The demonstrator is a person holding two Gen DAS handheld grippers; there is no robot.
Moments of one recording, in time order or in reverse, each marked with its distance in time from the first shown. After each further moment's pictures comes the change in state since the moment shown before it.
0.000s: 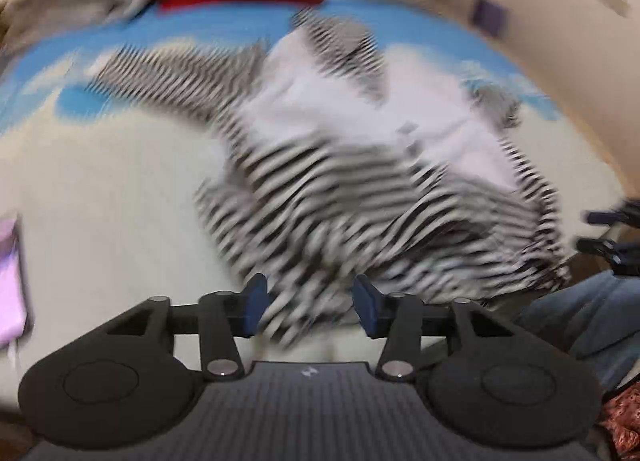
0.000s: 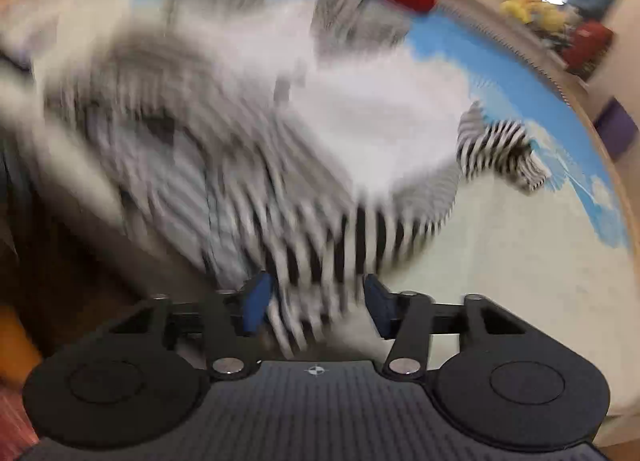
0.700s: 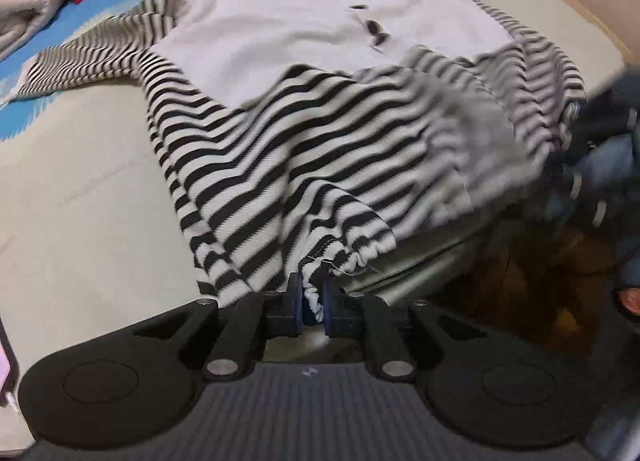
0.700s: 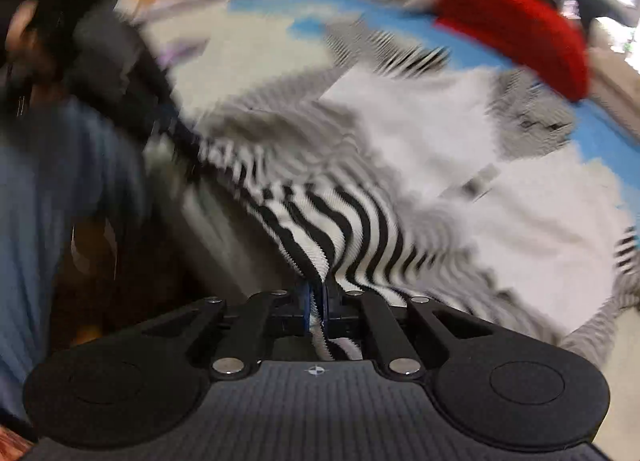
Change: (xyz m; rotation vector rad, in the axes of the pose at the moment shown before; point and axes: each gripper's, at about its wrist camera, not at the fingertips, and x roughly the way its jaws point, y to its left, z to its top) left arm 0.068 -0.032 -0.029 0.218 0.226 0.019; right arm 0.077 0.090 -0.005 -0.360 0.064 0.291
